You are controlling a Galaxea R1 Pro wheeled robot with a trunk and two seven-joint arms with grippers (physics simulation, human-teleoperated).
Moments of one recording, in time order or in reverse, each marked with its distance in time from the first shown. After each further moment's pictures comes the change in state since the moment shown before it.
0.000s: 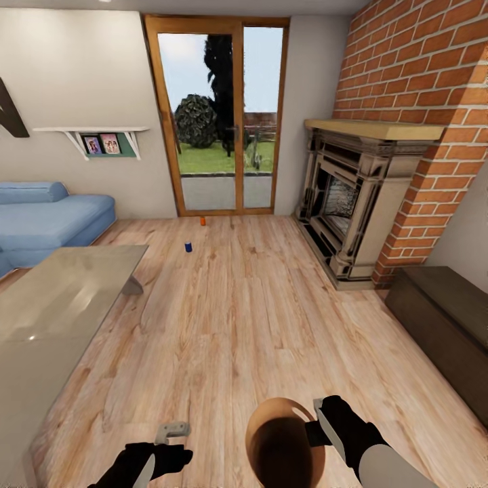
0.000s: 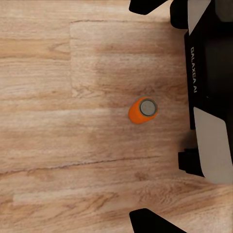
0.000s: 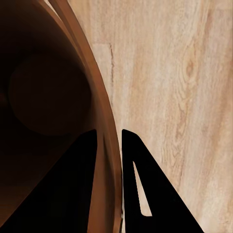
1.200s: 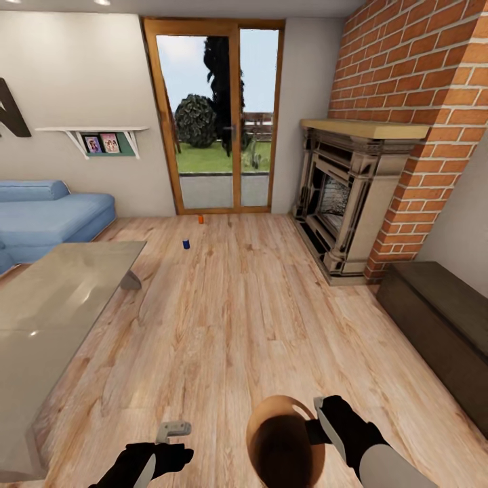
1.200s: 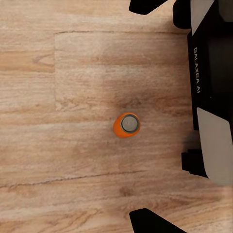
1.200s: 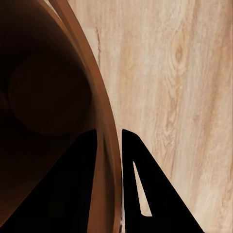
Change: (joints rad) left arm 0.000 -0.003 0.000 0.001 -0.002 -0.015 0.000; right arm 0.000 -0.002 -0.002 0.000 0.003 -0.026 0.000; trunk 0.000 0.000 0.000
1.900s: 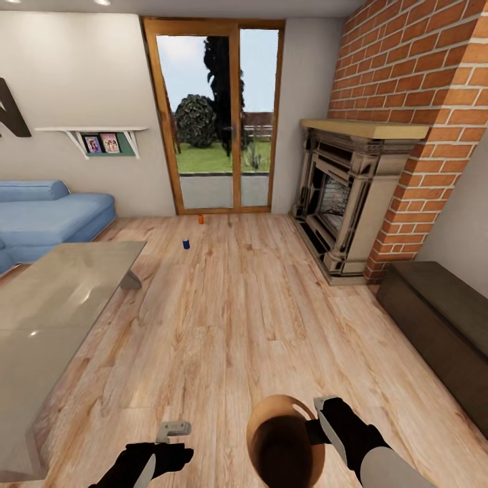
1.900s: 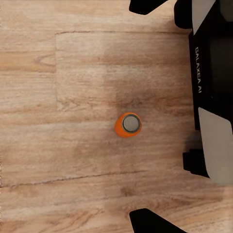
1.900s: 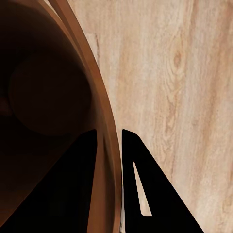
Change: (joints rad) left arm 0.000 0.000 0.000 0.000 0.000 -0.006 0.000; right arm 0.008 -0.002 0.000 0.001 0.000 -0.034 -0.003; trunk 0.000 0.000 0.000
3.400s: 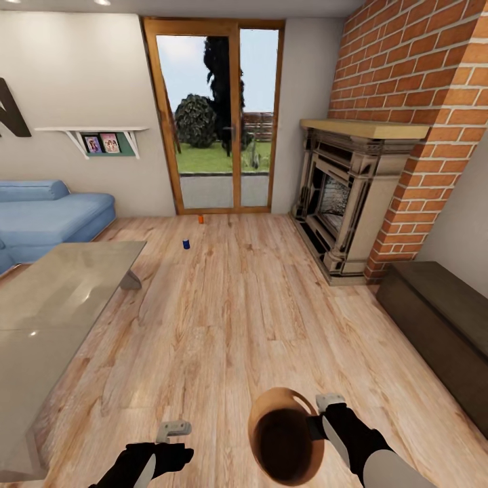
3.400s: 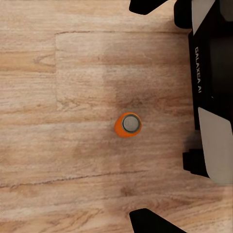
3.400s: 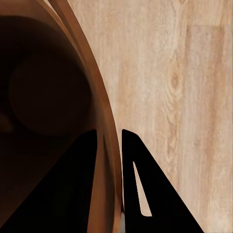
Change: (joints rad) left arm 0.000 0.000 -0.001 0.000 0.000 0.001 0.000; right arm 0.003 -0.009 -0.014 0.031 -0.014 -0.144 -0.004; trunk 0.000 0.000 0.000
